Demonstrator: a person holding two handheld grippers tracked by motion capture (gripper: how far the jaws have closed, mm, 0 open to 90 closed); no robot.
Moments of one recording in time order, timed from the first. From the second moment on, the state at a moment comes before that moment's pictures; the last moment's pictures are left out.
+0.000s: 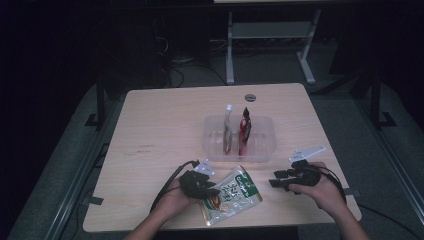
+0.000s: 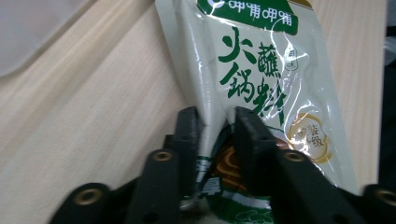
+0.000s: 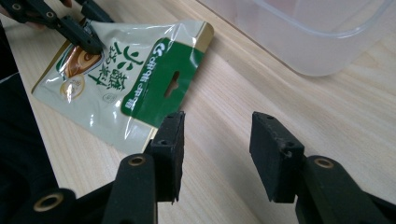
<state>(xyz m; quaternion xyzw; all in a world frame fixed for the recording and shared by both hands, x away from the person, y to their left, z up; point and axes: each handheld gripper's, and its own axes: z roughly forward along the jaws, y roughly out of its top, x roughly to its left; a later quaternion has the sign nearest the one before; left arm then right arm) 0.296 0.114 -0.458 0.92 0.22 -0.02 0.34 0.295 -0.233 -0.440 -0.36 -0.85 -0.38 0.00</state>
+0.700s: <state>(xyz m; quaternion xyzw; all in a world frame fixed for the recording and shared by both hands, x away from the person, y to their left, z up) 0.297 0.134 -0.431 0.90 0.20 -0.03 0.39 0.296 -0.239 -0.440 -0.36 -0.83 -0.41 0.01</state>
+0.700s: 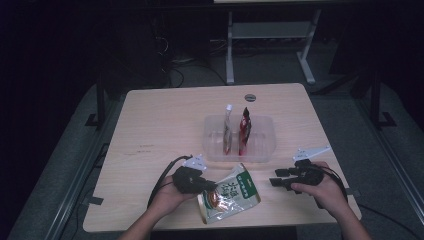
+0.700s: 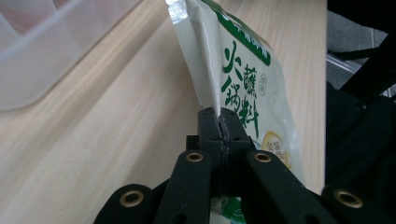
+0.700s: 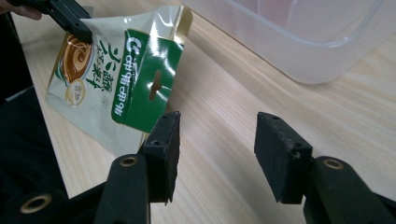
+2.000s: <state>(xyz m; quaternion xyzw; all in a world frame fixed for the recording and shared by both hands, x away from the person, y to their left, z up) 0.288 0.198 -0.382 0.87 0.19 0.01 0.46 0.337 -0.125 -0.419 -0.24 -0.82 -0.50 0.16</state>
